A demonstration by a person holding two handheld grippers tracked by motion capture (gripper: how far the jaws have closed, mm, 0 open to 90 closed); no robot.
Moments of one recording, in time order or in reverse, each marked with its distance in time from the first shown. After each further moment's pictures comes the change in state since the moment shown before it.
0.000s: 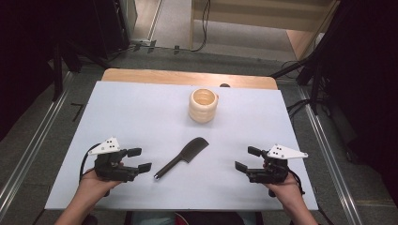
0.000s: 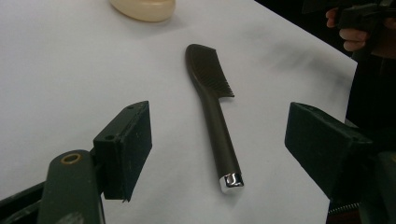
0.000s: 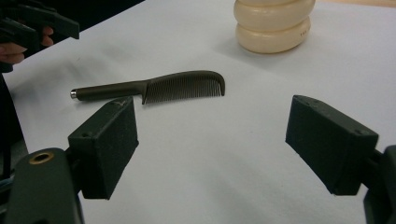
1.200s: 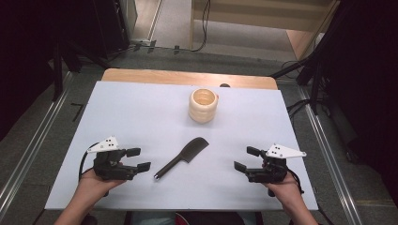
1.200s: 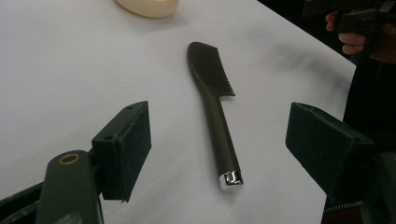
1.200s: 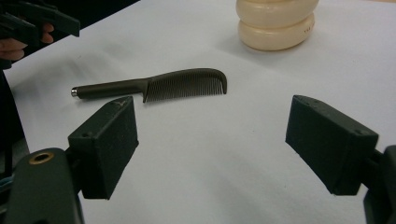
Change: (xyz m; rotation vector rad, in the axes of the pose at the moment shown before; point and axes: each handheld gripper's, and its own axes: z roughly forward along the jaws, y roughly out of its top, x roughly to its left) left arm 0.002 0.002 -0.002 0.011 -0.001 -0.038; right arm 0.000 0.001 0.003 0.012 0.010 0.002
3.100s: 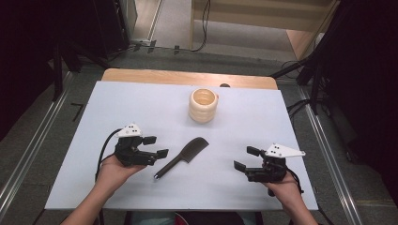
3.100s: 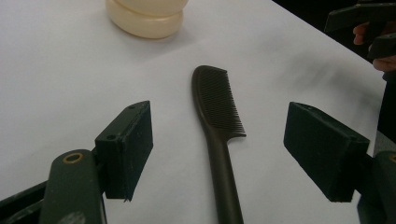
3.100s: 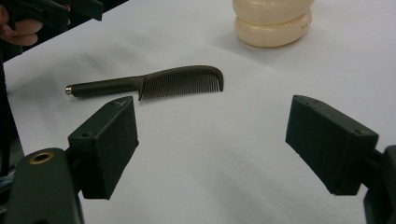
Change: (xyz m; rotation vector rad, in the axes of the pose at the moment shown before) left arm -0.011 0.043 0.048 0.041 0.060 0.027; right arm -0.001 0.000 0.002 0.014 -0.011 0.003
